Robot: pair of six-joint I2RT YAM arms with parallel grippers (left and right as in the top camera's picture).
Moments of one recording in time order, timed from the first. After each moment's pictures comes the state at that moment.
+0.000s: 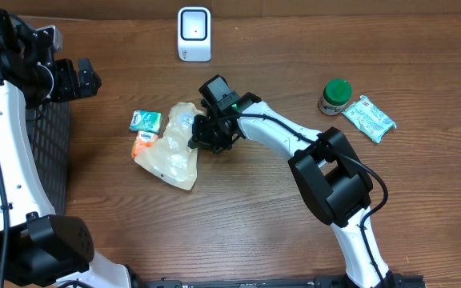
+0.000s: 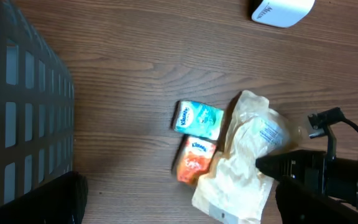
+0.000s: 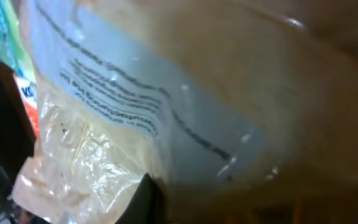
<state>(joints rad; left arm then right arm) 0.32 1.77 1.93 -1.31 0.29 0.11 0.65 2.28 1.68 -0.59 -0.49 0.77</state>
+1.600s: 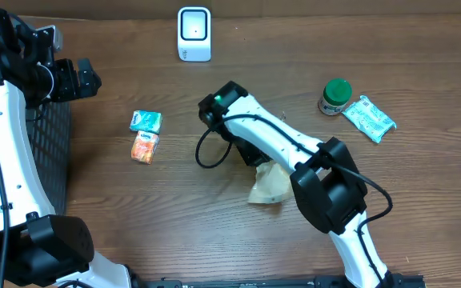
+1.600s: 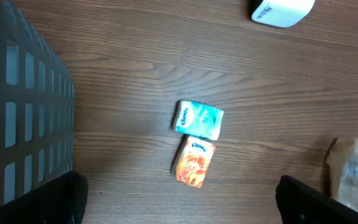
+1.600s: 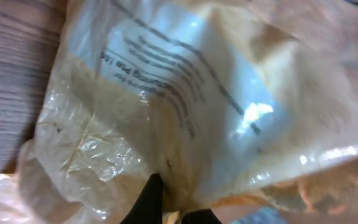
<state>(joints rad) 0.32 1.77 1.93 -1.31 0.29 0.11 0.73 2.27 1.91 -1.64 0.48 0.37</state>
